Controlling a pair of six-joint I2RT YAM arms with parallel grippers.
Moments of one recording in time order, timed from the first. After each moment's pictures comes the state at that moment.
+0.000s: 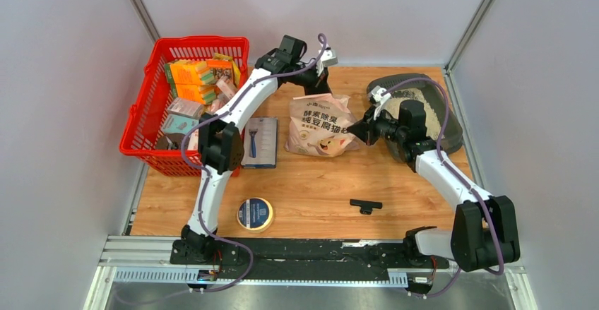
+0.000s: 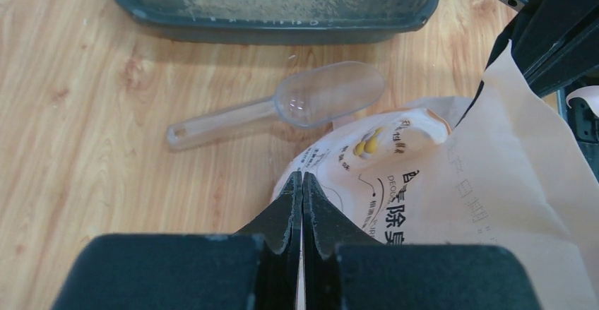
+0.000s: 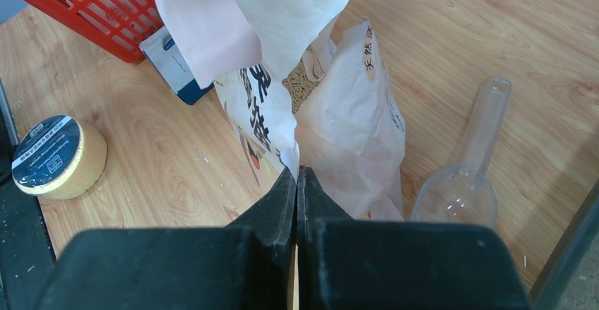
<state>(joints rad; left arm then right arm) -0.50 2.30 2.31 -0.75 0.92 0.45 0.20 1.27 0.77 0.13 -0.74 -0.05</state>
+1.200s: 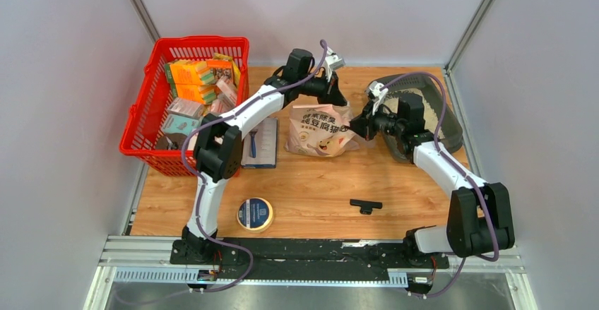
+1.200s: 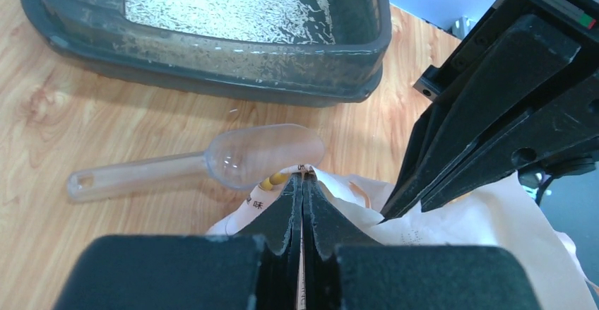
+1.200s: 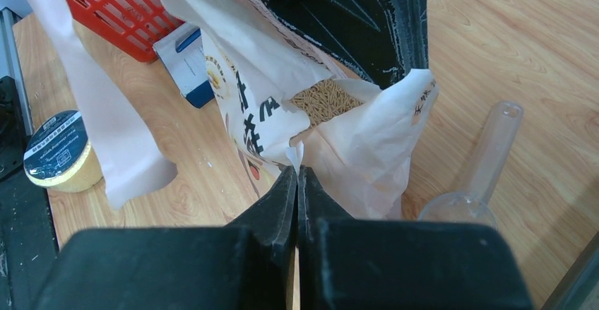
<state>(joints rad) -0.58 2.18 1.93 -0.20 0.93 0.00 0.19 1.36 0.83 0.15 -0.83 -0.07</state>
